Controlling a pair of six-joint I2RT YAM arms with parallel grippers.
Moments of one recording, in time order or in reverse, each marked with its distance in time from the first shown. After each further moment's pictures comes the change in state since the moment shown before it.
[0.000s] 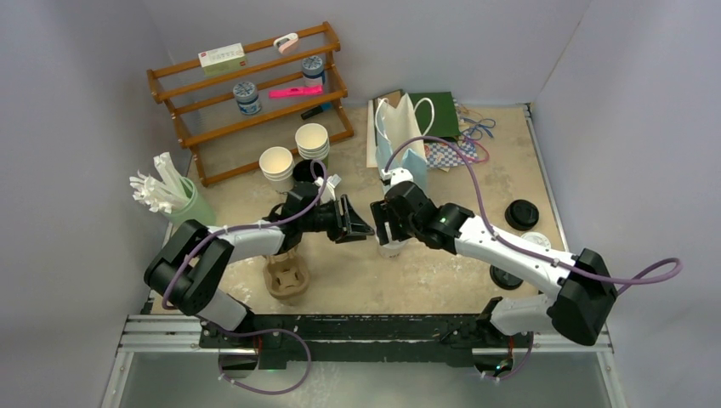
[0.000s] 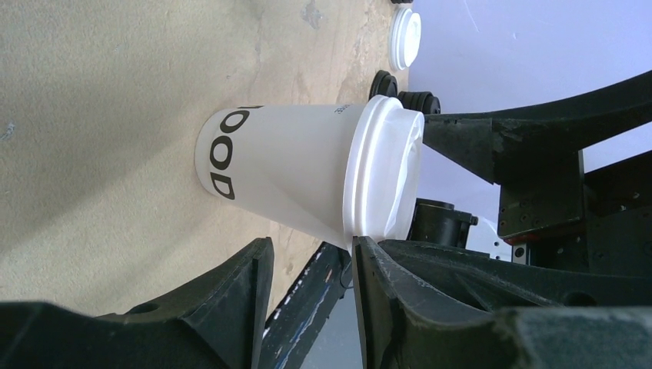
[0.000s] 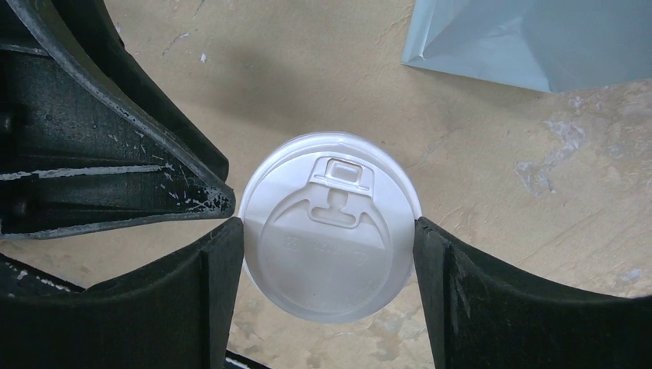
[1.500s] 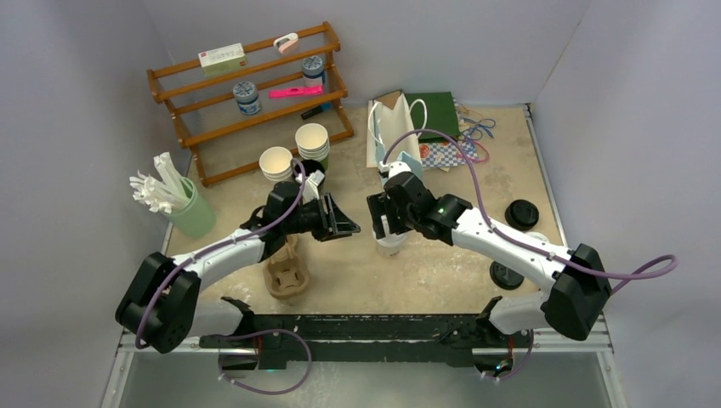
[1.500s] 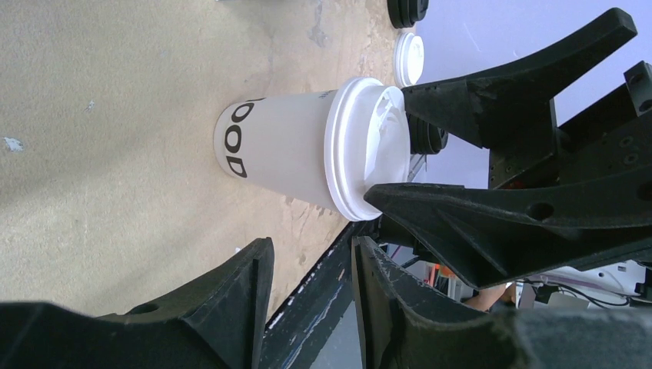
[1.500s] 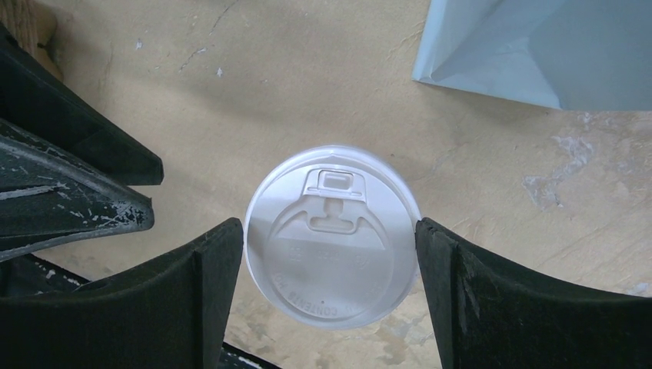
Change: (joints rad) left arm 0.062 -0.241 -0.045 -0.187 -0.051 0.085; right arm -0.032 0.045 0.072 -0.022 -0.057 -0.009
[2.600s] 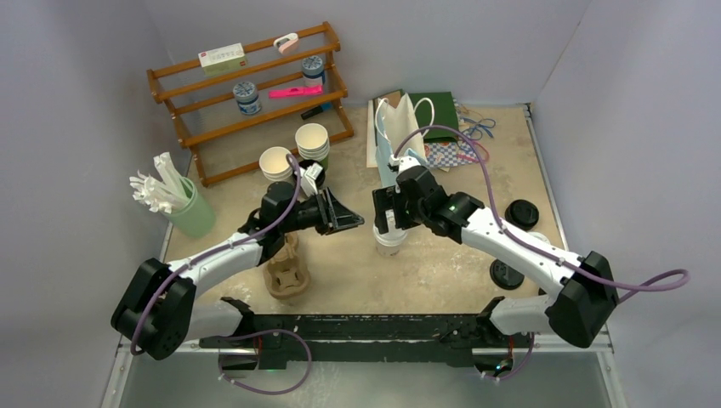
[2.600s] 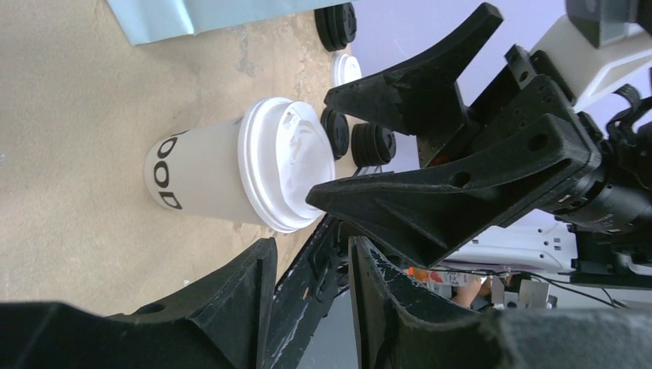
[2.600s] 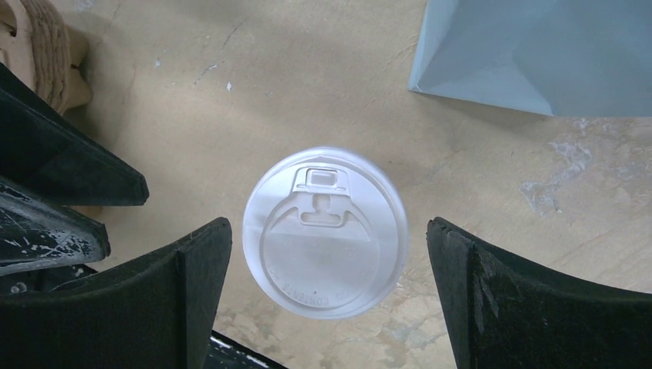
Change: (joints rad) left arm -0.013 -0.035 -0.022 0.194 0.023 -0.087; right arm -0.072 -0.055 -0.023 0.027 -0.082 -0.007
